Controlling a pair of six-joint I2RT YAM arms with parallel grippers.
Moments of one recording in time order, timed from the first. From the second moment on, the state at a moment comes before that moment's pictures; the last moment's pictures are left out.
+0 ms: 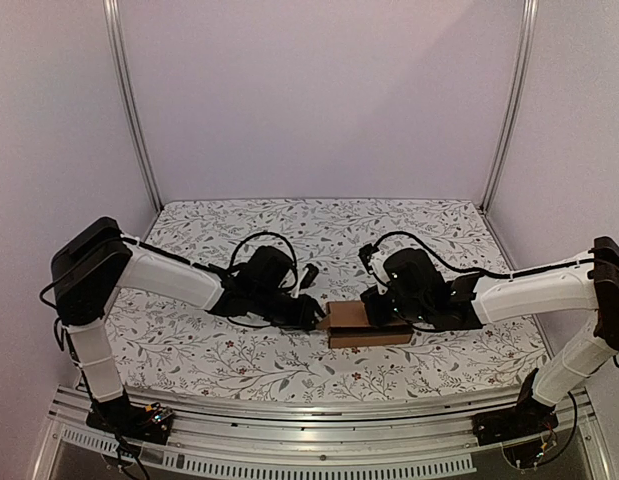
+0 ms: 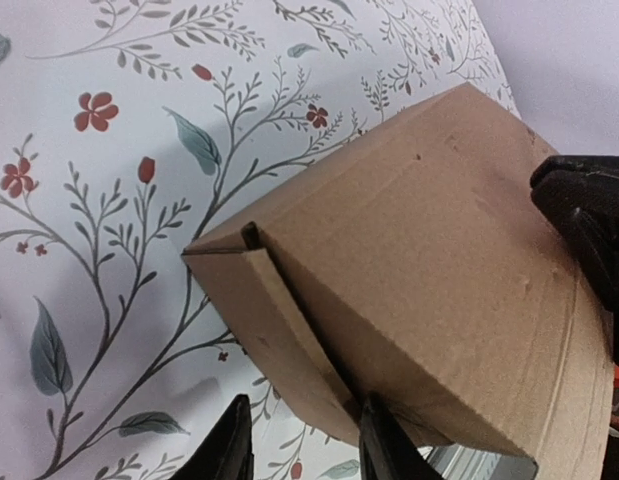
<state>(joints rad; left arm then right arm) -0.88 1.87 0.98 0.12 0.35 -0.65 0.95 1.53 0.80 0.07 0.25 0.31</state>
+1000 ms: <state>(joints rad) -0.88 1.92 1.08 0.00 0.32 -0.64 0.91 1.25 0.79 -0.12 0.34 0.28</state>
